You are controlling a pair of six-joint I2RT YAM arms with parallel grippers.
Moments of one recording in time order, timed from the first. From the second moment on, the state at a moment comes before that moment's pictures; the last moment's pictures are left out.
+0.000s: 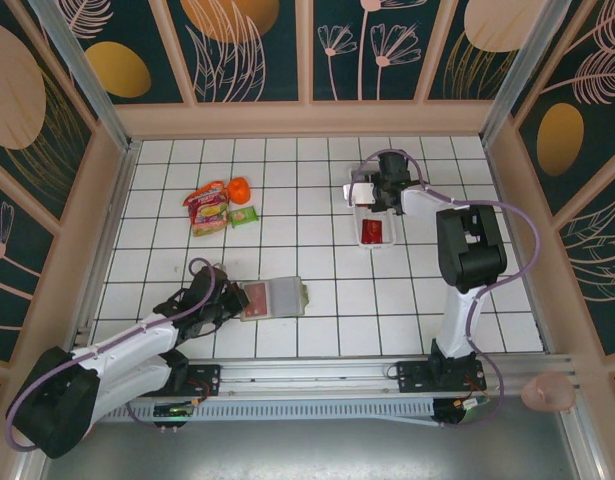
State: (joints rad) left arm -0.57 0.97 0.21 -0.12 0.11 -1.02; right arm 0.27 1.95 1.29 -0.16 -0.06 -1.50
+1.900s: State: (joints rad) left arm -0.57 0.94 0.18 -0.09 0.12 -1.03; right arm 0.86 1.25 0.96 -0.17 -0.15 0.39
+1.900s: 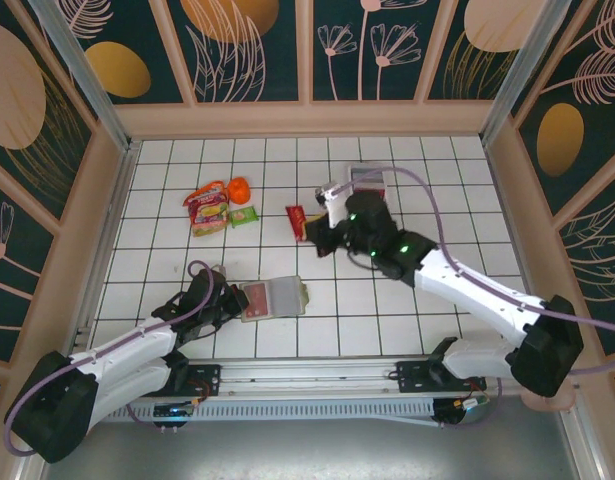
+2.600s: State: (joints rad) left arm -0.57 0.91 0.16 -0.08 0.13 -1.03; right arm 1.07 1.70 0.87 0.03 -0.14 1.14
